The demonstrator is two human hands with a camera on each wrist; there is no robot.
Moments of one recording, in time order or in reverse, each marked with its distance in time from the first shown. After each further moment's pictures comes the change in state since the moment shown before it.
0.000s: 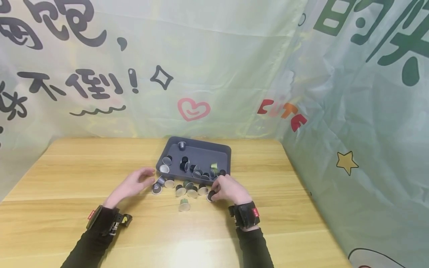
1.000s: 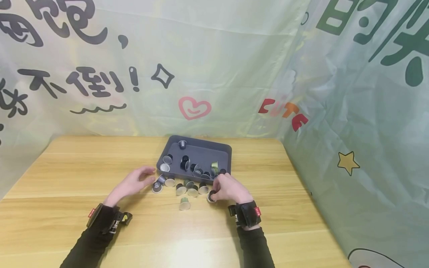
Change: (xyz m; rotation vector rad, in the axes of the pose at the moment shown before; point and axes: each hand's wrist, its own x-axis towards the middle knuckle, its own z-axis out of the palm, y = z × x) left_hand 0.001 0.000 -0.001 0.001 -0.012 0.011; right_hand 0.002 -0.001 -0.001 -0.036 0.004 0.001
